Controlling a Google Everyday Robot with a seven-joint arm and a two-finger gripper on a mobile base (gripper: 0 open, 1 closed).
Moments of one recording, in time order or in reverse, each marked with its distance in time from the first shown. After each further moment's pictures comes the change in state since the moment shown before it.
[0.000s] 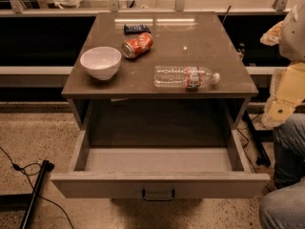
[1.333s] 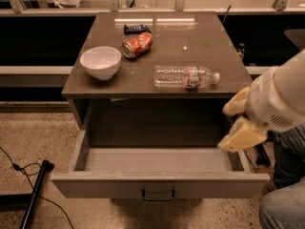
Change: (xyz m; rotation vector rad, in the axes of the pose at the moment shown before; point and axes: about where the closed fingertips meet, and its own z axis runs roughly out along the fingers) arm -0.021 0.063 0.085 -0.046 -0.167 0.031
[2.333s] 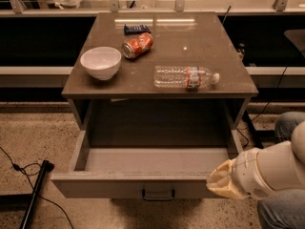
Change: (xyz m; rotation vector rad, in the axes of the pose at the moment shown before) arm 0.063 0.085 0.136 -0.151 -0.185 0.069
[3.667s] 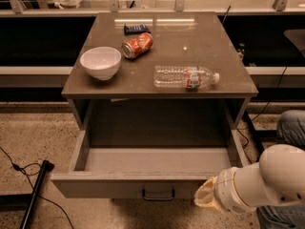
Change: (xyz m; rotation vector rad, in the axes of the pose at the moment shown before) arm 0.023 0.021 0.068 -0.031 0.034 -0.044
